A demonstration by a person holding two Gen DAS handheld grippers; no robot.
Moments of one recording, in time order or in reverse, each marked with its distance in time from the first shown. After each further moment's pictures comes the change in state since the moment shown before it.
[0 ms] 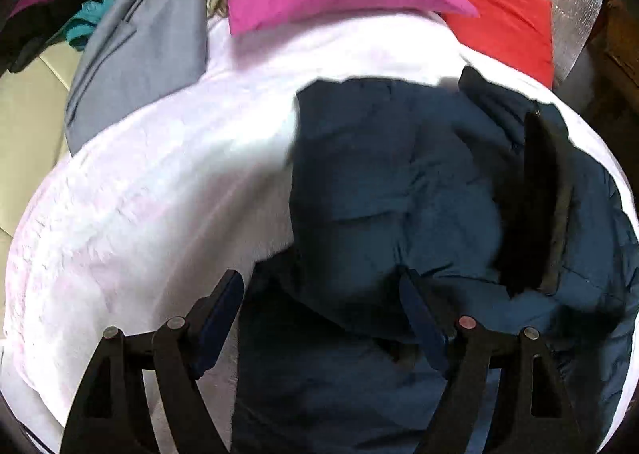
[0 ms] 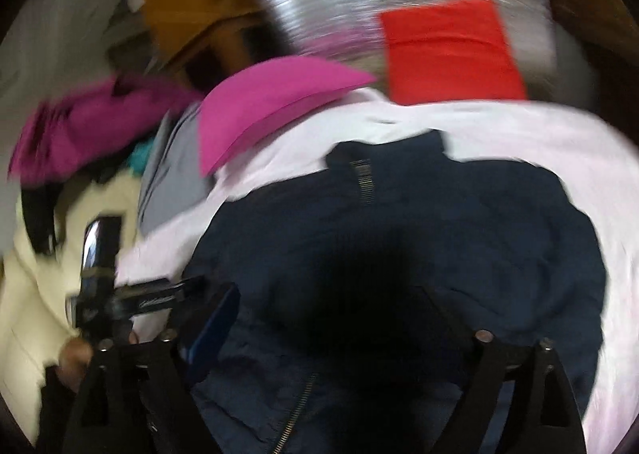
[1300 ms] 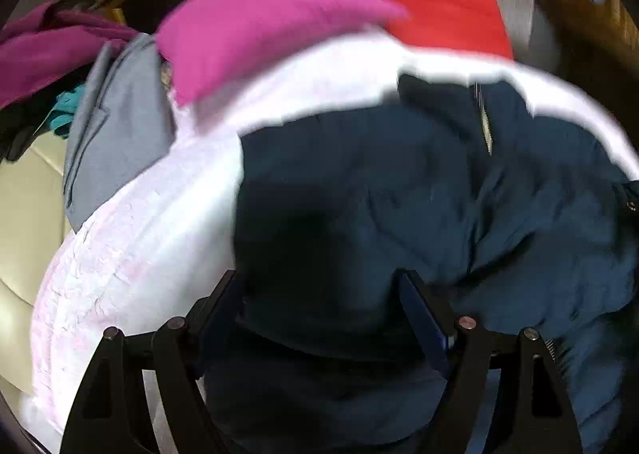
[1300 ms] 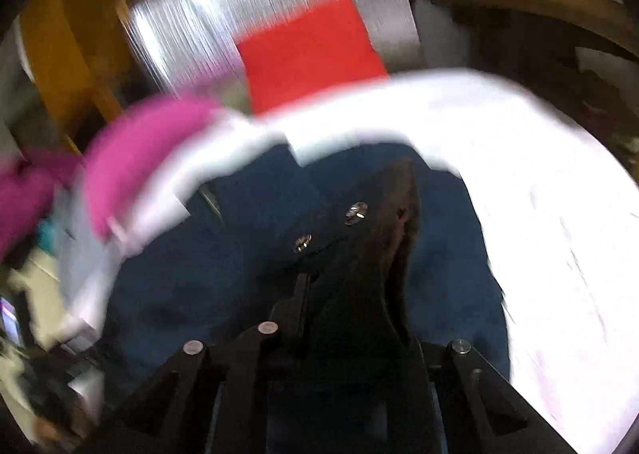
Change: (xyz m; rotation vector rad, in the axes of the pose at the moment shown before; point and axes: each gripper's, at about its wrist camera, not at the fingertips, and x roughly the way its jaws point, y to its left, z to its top) left arm 0.006 -0.052 -0.014 0.238 -0.121 0.079; right arm -0.017 -0.114 -0.047 0.386 0.074 -0.376
